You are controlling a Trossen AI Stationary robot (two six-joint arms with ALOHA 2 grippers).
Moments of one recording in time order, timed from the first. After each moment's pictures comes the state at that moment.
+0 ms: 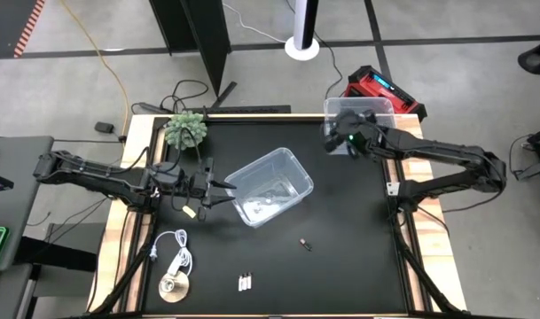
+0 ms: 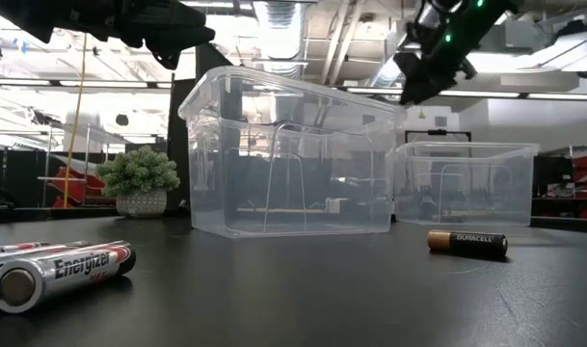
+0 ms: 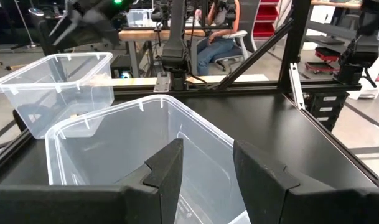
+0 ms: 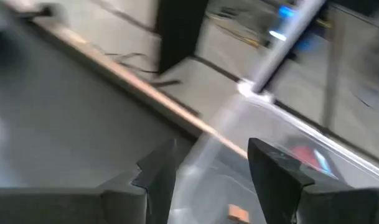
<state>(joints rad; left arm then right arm) -0.08 0.87 0.48 0.28 -0.05 0.04 -0.30 1.13 0.94 -0.48 0.69 0.22</state>
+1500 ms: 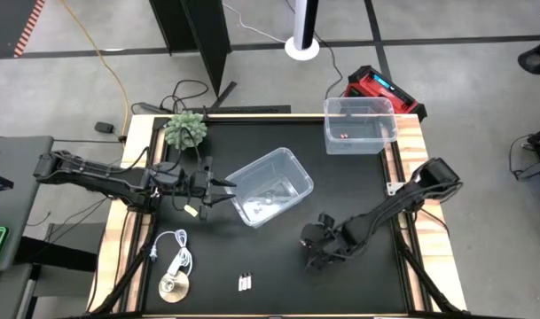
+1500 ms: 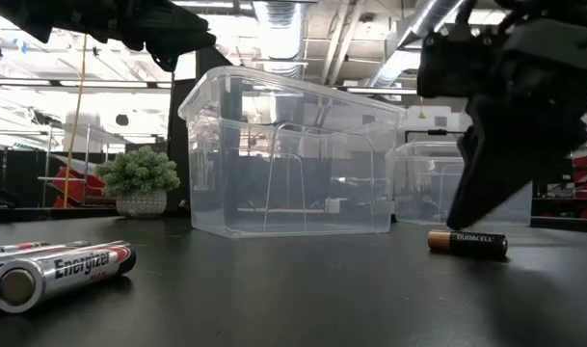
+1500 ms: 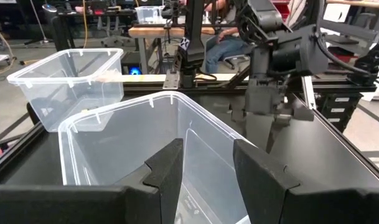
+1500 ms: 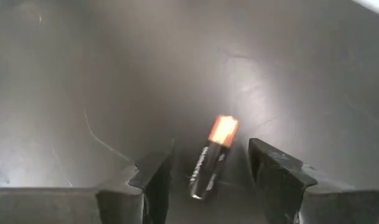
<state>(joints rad) -0.08 0.87 0.48 0.27 -0.09 0.03 0.54 1.74 0.94 -0.31 0.34 0.84</state>
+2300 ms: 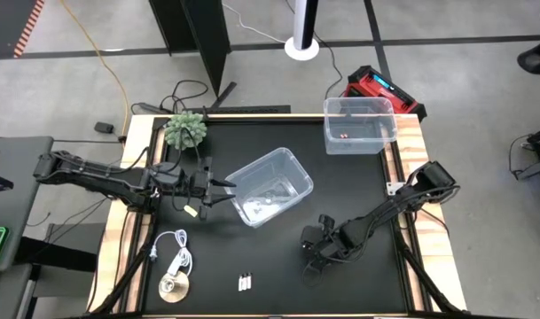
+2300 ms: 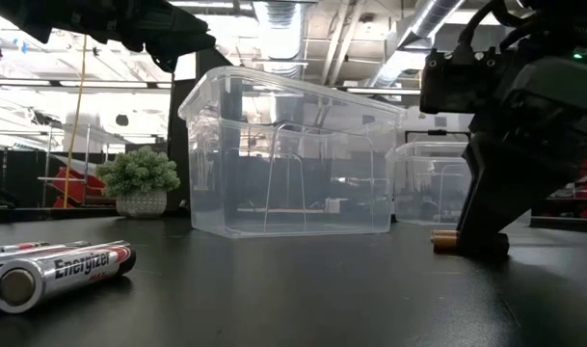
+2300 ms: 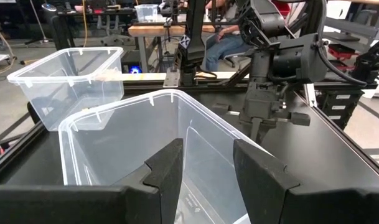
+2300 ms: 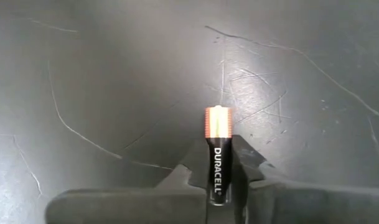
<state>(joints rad) -0.08 0.87 0.48 0.27 -0.09 0.03 0.54 1.81 0.94 -0.34 0.33 0.84</state>
